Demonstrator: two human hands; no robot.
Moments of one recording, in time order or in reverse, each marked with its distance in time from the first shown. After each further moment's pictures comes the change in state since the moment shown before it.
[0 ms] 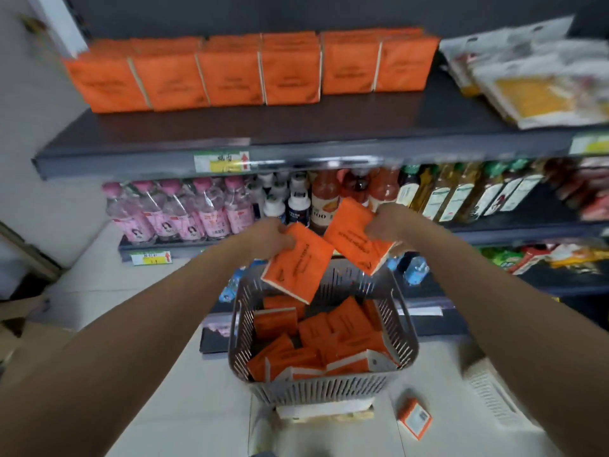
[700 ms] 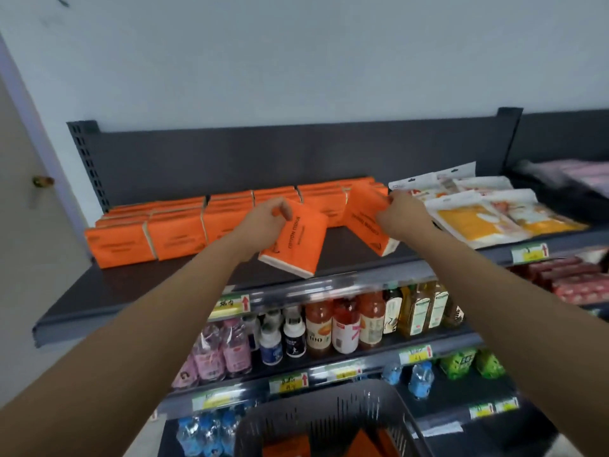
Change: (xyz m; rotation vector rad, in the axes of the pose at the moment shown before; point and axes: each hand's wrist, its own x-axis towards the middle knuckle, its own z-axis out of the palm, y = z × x) left_hand 0.015 0.136 -0.157 -0.152 0.396 0.565; right_hand -0.002 -0.066 -0.160 0.158 0.744 -0.174
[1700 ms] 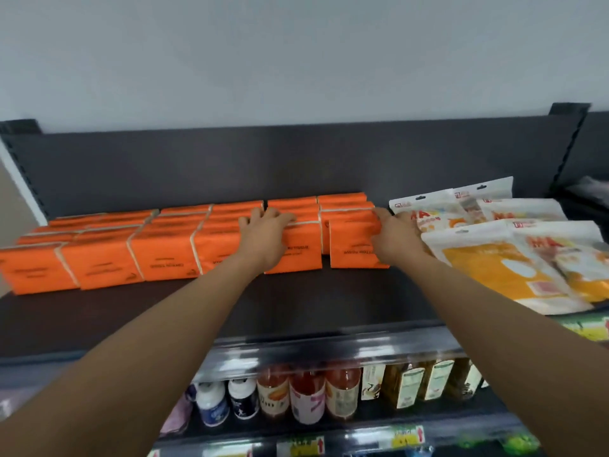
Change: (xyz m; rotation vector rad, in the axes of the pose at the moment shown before) left_hand 0.153 -0.016 0.113 0.821 0.115 -0.026; right_hand 0.162 0.085 0.038 -0.057 -0.150 -0.106
